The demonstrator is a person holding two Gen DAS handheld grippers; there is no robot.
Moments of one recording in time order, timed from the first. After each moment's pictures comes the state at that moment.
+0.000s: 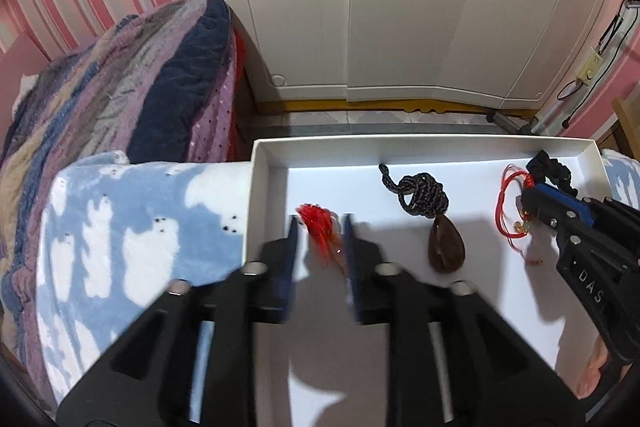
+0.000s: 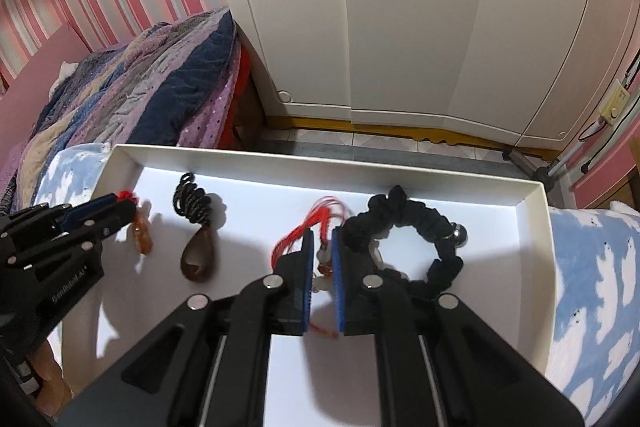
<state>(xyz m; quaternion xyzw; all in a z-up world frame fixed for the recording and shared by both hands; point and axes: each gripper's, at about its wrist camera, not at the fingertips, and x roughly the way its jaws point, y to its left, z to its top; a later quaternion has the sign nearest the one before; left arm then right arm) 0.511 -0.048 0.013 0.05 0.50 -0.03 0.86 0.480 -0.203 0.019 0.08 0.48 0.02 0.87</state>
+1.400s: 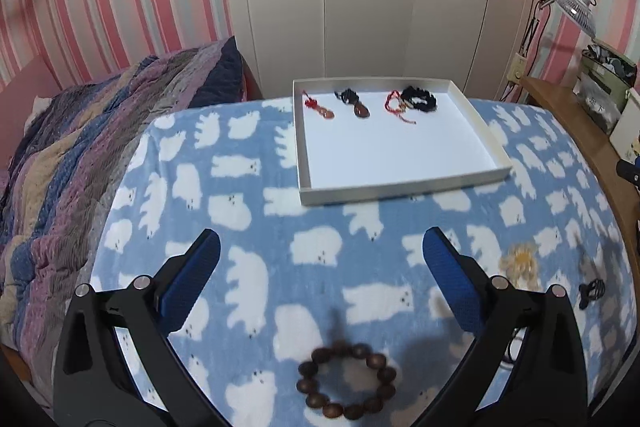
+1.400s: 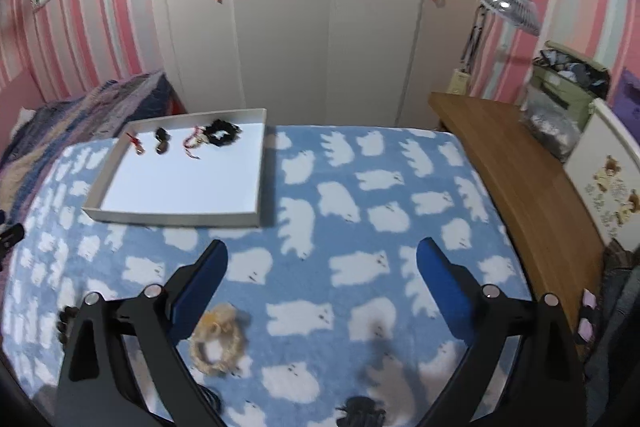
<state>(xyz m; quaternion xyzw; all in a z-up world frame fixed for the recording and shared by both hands) 0.191 0.008 0.119 0.05 0.41 -0.08 0.91 0.118 -0.319 0.141 0.06 0.38 -0.15 0.91</state>
